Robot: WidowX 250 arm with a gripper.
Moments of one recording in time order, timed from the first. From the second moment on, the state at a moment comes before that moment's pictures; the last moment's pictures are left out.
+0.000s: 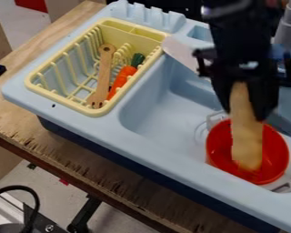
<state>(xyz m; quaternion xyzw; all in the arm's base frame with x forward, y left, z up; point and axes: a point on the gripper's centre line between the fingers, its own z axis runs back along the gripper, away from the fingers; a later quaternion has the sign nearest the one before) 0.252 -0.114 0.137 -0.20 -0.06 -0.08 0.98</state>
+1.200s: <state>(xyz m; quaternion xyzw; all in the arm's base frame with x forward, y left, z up) 0.352 -0.029 0.175 -0.21 -0.17 0.48 0.83</state>
